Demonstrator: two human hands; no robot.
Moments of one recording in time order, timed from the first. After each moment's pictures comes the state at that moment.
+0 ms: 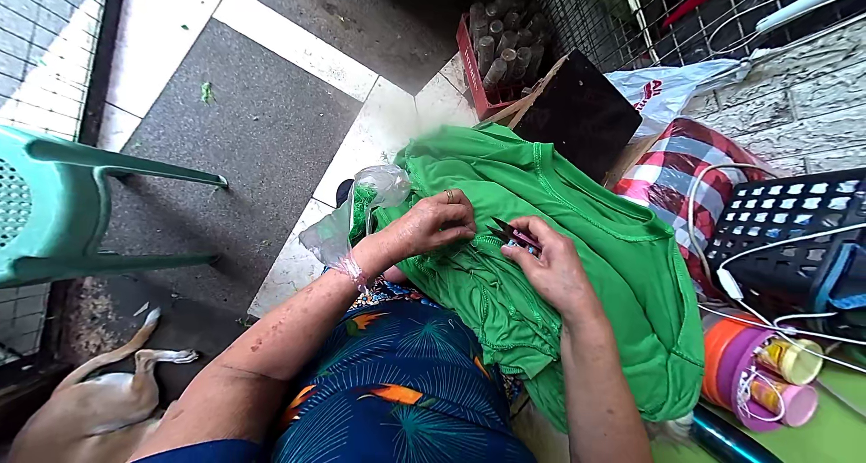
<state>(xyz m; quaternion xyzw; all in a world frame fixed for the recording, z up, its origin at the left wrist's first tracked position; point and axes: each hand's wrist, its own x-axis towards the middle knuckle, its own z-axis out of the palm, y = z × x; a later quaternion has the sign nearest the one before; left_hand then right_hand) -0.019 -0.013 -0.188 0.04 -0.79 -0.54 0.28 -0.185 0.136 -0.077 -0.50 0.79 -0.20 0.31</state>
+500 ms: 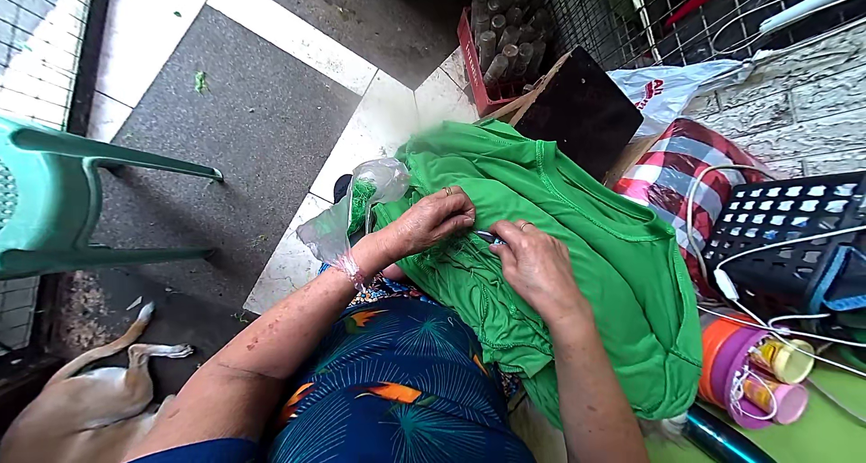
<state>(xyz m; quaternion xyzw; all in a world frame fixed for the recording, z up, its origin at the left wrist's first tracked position) -0.013 -0.008 -0.182 0.09 -0.78 -0.57 0.24 -0.160 0.119 -0.072 -0.59 0.78 -0.02 0.21</state>
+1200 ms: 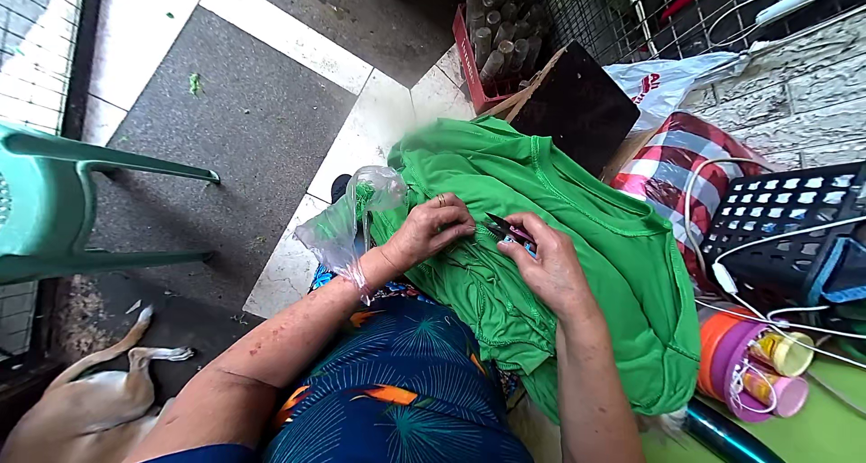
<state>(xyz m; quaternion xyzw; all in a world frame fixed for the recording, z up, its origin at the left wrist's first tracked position) -0.018 0.017 -0.190 0.12 -0.76 -0.53 0.35 -0.182 0.139 -0.080 -0.54 0.78 -0.20 0.26</state>
